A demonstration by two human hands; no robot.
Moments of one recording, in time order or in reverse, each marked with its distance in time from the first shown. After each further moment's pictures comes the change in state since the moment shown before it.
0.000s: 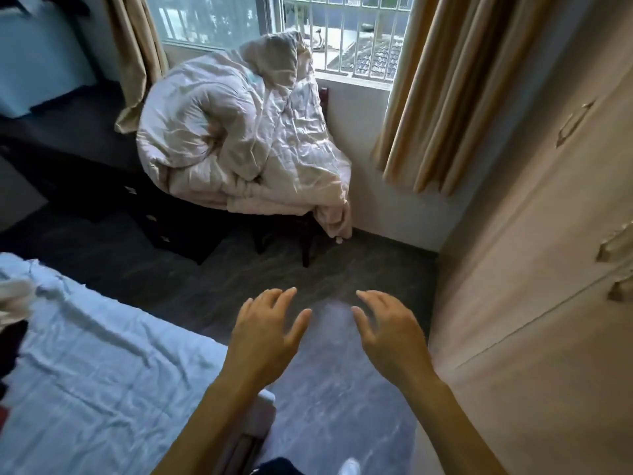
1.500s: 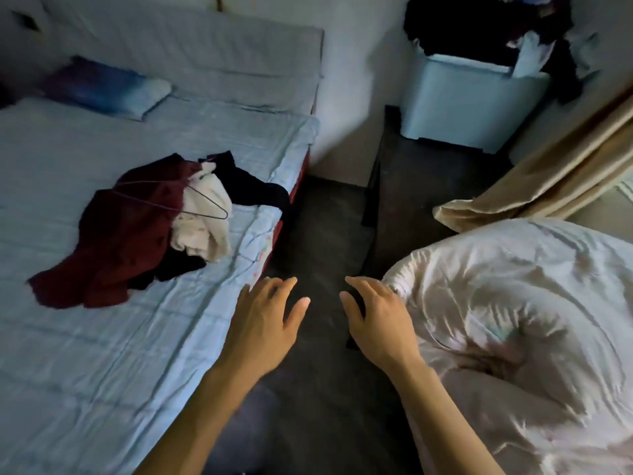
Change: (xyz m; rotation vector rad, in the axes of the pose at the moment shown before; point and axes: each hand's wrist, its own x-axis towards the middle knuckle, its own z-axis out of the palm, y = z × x) left_hand 0.421 -0.350 -0.126 0.111 0.625 -1.205; right_hand 0.642 -0.425 0.283 0.177 -0.627 -1.293
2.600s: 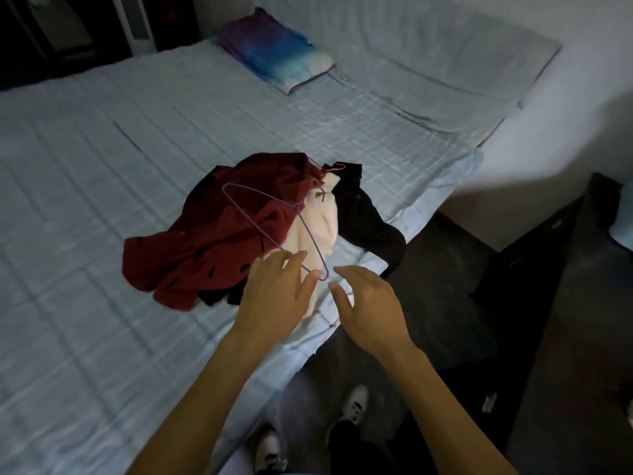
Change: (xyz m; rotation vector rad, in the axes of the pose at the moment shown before) left_hand 0.272 -0.228 -0.047 0.023 0.205 -0.453; right_hand 0.368 -0.136 0.196 0.114 -0.302 -0.489
